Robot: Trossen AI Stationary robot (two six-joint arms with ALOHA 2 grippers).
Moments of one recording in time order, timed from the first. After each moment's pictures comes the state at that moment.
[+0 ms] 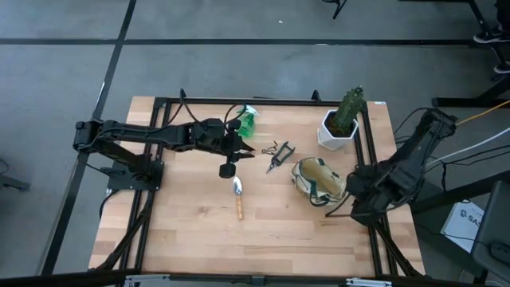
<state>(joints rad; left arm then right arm) 0.13 1.33 0.93 -0.03 0.10 0.19 0.88 1.04 0.85 -1.28 0.10 1.33</state>
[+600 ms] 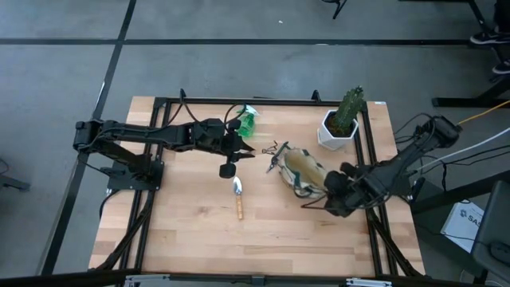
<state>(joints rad) 0.12 1.33 0.93 -0.02 0.10 0.17 0.65 1.16 0.66 -0.87 0.50 1.02</state>
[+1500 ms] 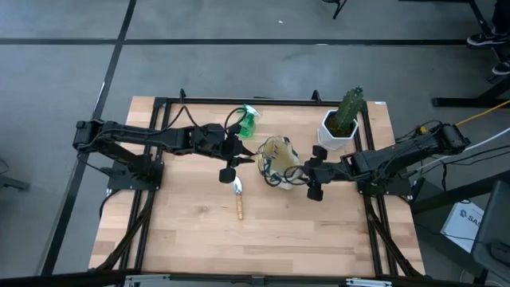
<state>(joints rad) 0.07 1.33 0.94 -0.03 0.07 0.12 0.26 1.14 0.66 -0.39 0.33 0.24</state>
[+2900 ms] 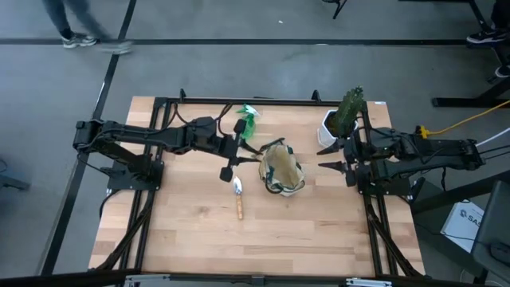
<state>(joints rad) 0.09 1.33 0.94 0.29 0.27 0.37 0.06 0.58 0.66 -0.38 -0.03 -0.03</state>
